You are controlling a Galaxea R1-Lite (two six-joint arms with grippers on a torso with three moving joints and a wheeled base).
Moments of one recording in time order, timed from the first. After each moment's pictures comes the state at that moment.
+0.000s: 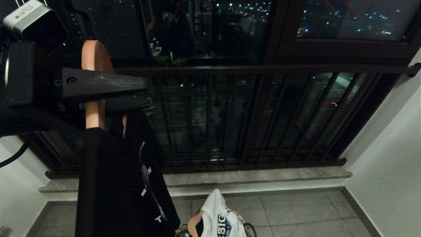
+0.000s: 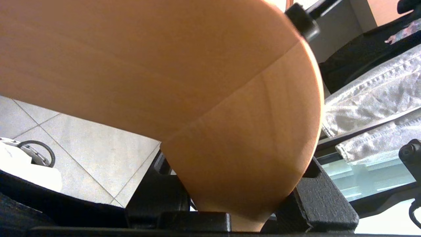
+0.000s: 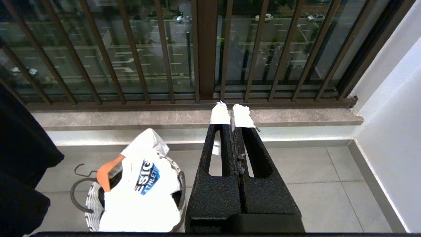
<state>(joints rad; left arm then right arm) -0.38 1.22 -1.06 -0.17 -0.84 -0.70 0.00 0.00 0.00 0.00 0.00 0.00</state>
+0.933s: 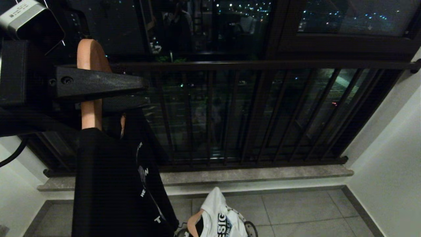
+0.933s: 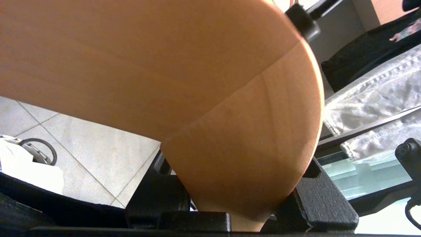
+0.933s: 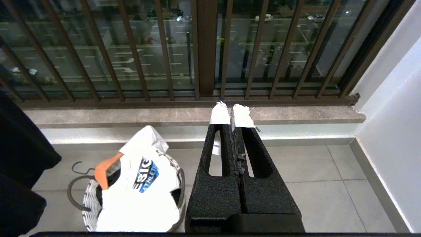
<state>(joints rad) -0.38 1.21 -1.06 -0.16 -0.84 -0.70 0.00 0.00 0.00 0.00 0.00 0.00</state>
